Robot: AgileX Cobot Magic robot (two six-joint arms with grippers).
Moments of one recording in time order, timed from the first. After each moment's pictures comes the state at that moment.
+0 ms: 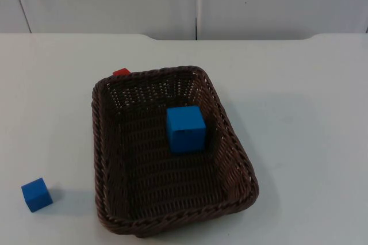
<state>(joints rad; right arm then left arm) 0.62 0.00 -0.52 -0.07 1.09 0.02 -0.25 0.00 -0.50 -0.09 1.08 0.03</state>
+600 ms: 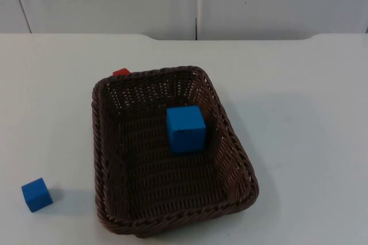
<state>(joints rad) 0.14 0.00 -0.52 -0.07 1.09 0.02 -0.25 0.00 -0.50 -0.09 1.08 0.03</state>
